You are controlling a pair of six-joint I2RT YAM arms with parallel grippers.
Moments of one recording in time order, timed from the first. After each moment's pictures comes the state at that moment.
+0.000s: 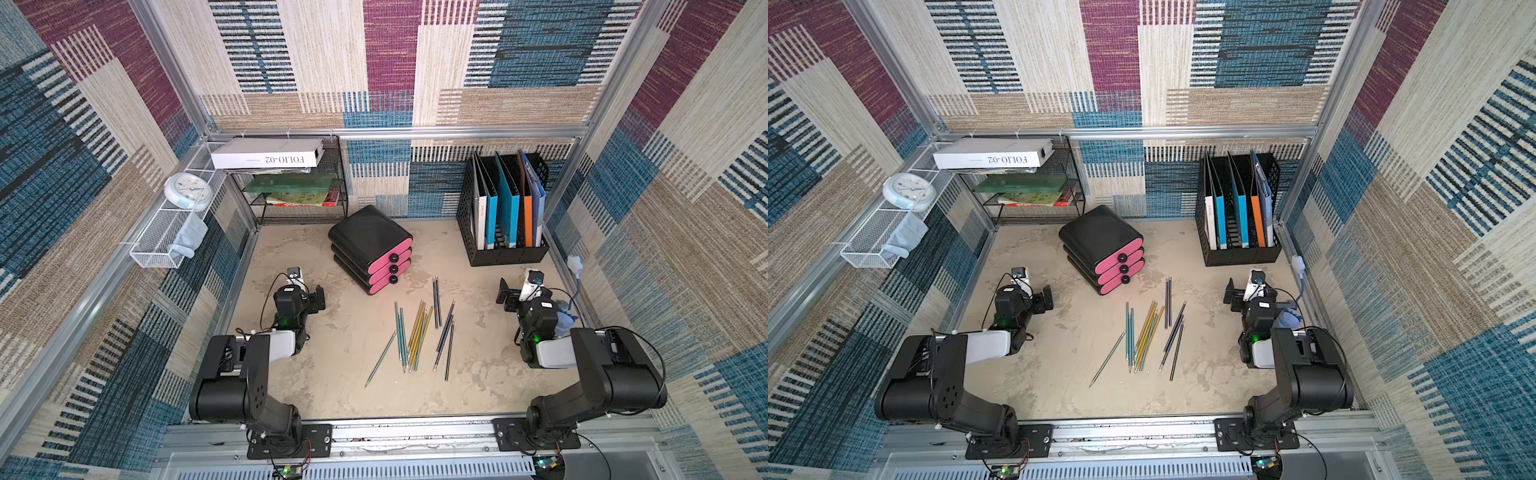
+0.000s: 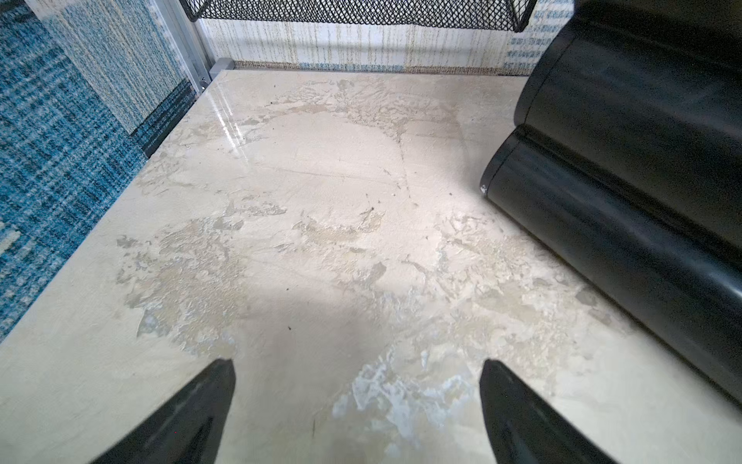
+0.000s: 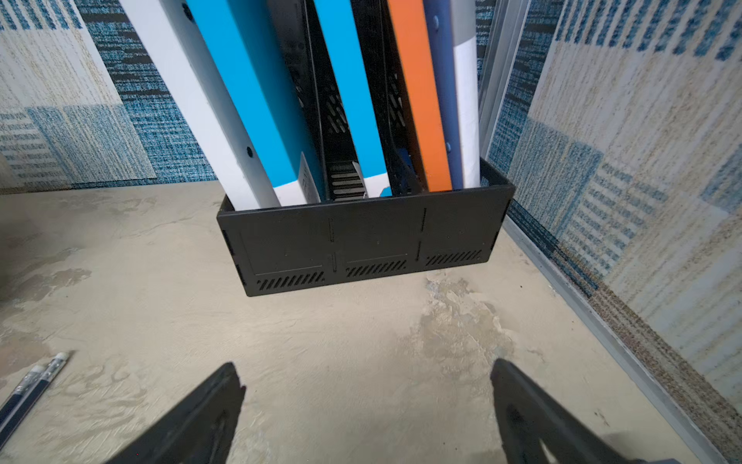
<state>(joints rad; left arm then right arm) 0.01 1.52 0.46 0.61 -0.11 -0.02 -0.02 1.52 0.26 1.11 0.12 0.01</state>
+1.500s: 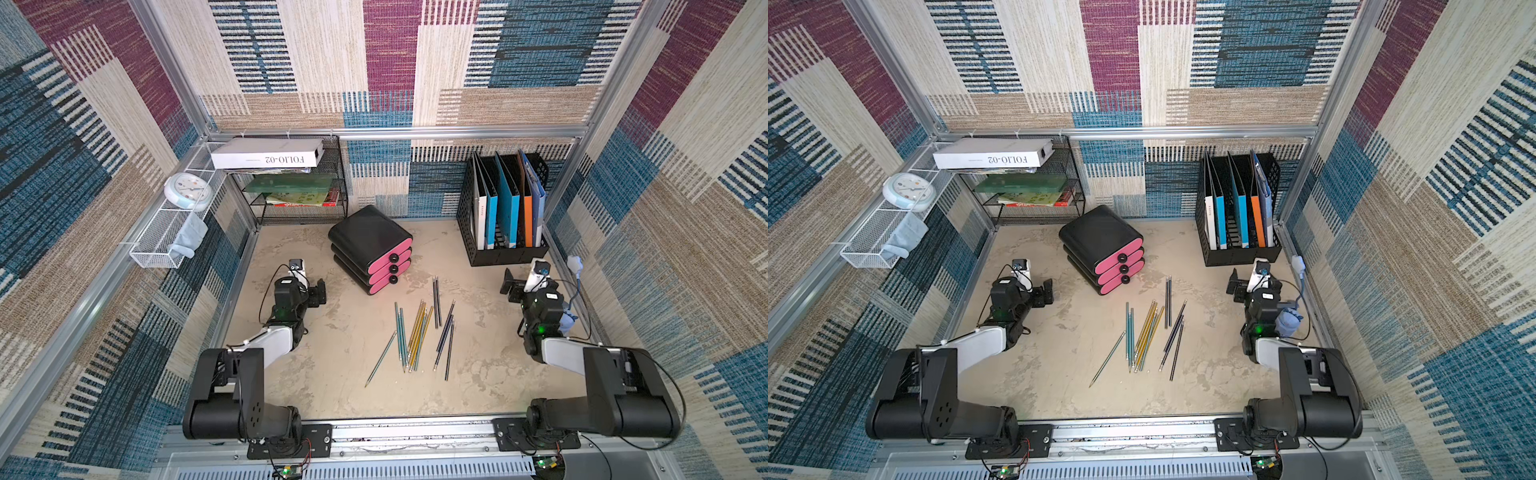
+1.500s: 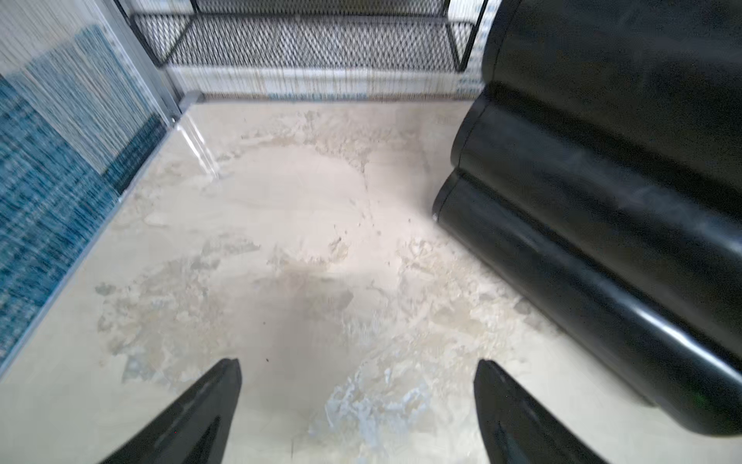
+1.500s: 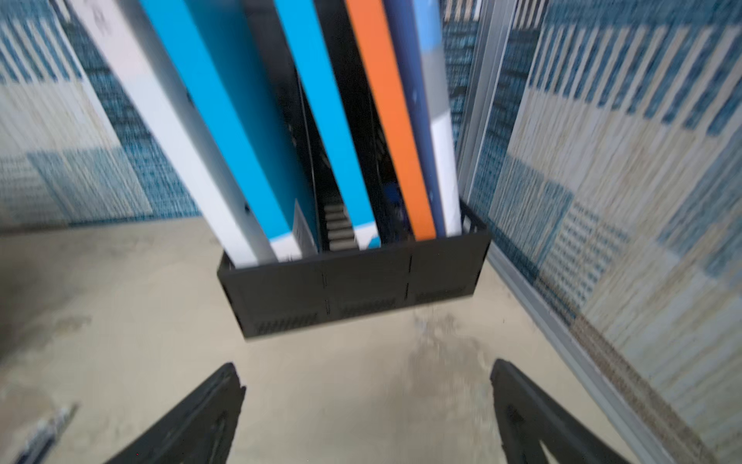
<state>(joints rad) 0.01 1.38 0.55 0.41 -0.03 0.00 -0.02 1.32 0.44 0.79 0.15 0.06</state>
